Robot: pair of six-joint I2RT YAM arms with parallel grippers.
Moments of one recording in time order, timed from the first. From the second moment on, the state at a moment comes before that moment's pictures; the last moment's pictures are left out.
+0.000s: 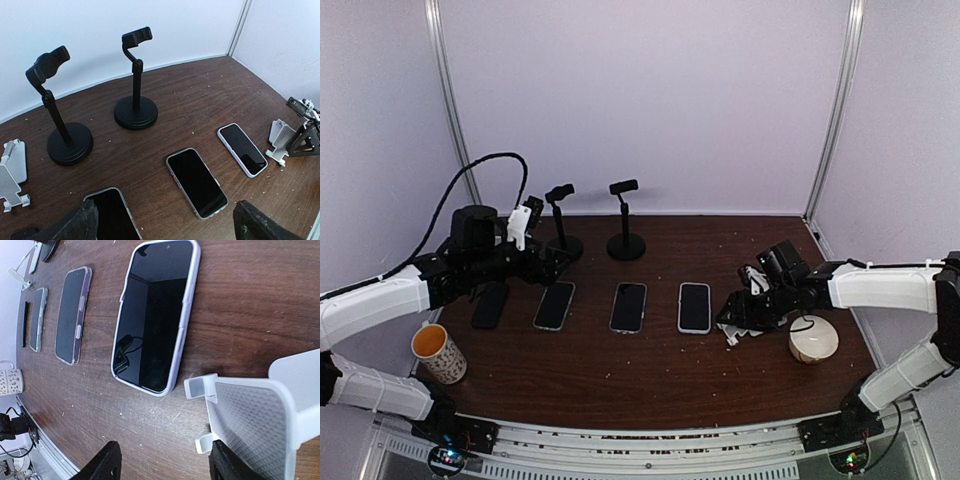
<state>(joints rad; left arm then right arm) -0.57 1.14 0.79 -0.05 0.11 -0.11 0.58 1.40 0.75 -0.31 -0.26 0.66</state>
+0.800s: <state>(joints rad) -0.57 1.13 0.77 -0.01 0.11 -0.12 0.56 1.19 0.90 -0.56 0.09 0.72</state>
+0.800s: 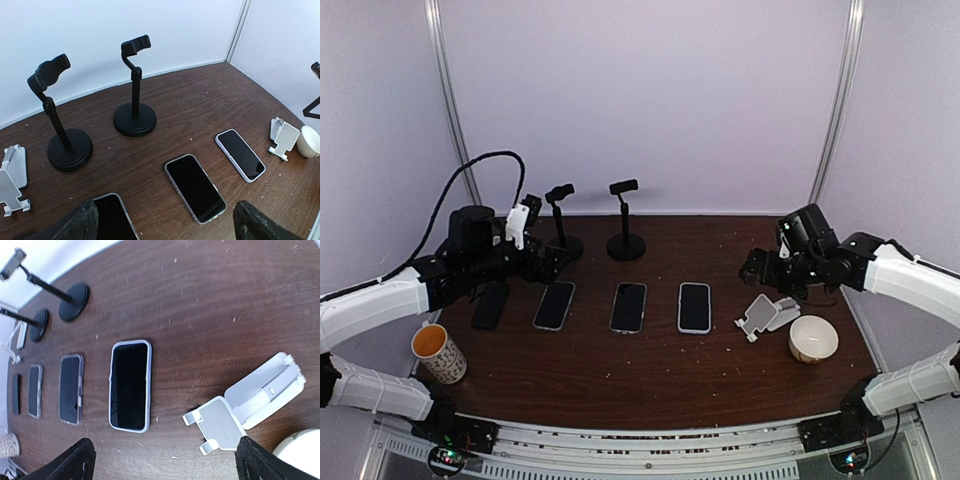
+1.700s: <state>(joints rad) -0.57 1.07 0.71 0.04 0.08 -0.12 0.72 1.62 1.21 -1.00 0.43 1.30</state>
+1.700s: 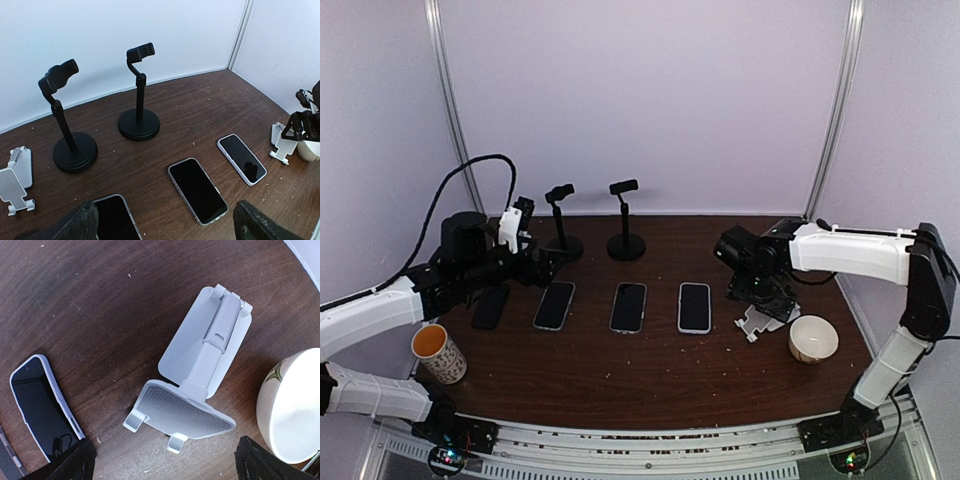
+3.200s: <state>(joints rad) -0.57 1.06 0.70 0.05 0.06 -0.12 0.59 1.75 1.17 -0.93 0.41 1.44</state>
